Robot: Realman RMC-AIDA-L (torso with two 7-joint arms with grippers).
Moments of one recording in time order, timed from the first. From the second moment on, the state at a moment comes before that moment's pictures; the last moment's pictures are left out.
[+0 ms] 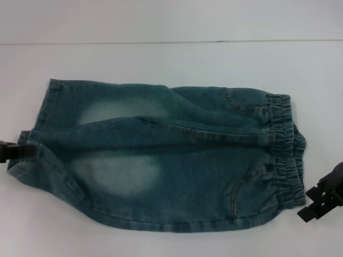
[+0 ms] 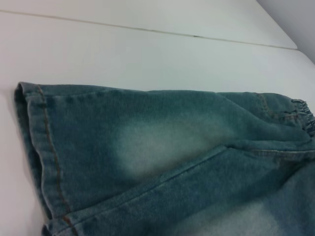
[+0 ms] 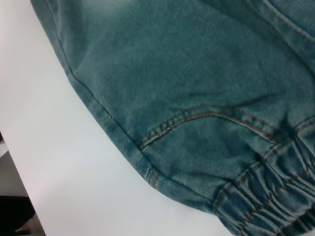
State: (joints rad) left arm -0.53 -2.00 0.35 0.98 2.53 1.77 -1.99; right arm 0.73 1.99 -0.79 -0.79 -2.74 -1.79 1.99
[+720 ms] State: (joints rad) left arm -0.52 -2.01 0.35 0.98 2.53 1.77 -1.98; right arm 0.73 2.02 -0.78 -0.80 -2.73 -1.78 1.99
